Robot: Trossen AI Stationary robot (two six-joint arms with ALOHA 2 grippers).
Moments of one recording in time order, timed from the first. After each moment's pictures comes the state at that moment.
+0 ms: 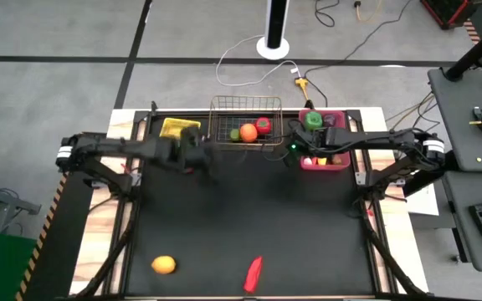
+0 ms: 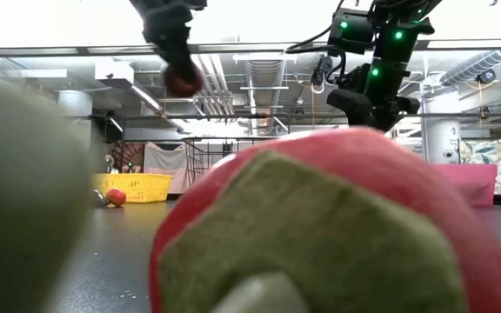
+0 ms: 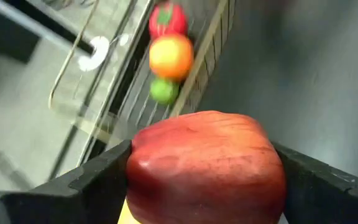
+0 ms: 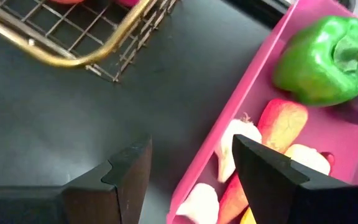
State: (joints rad) left arm -0.01 1.45 1.34 -0.95 -0.56 -0.17; right arm -0.28 1.42 0.98 -0.76 0.42 0.64
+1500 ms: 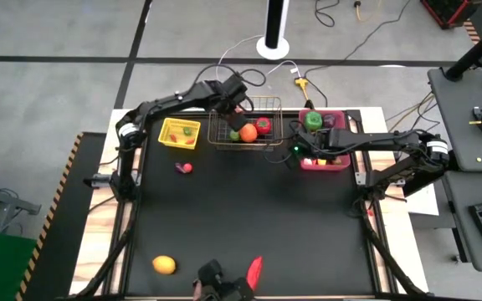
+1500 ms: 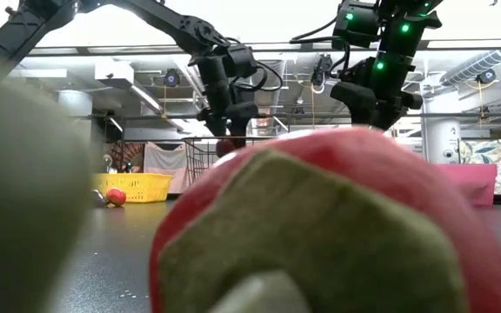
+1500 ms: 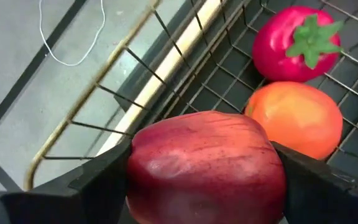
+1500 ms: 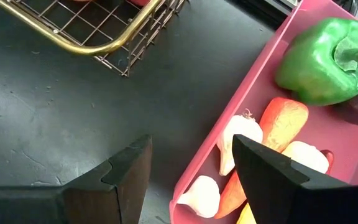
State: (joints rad) left arm 0.58 2.04 1.82 -0.85 -0.20 0.02; right arm -0.26 1.38 0.97 -0.78 0.42 0.63
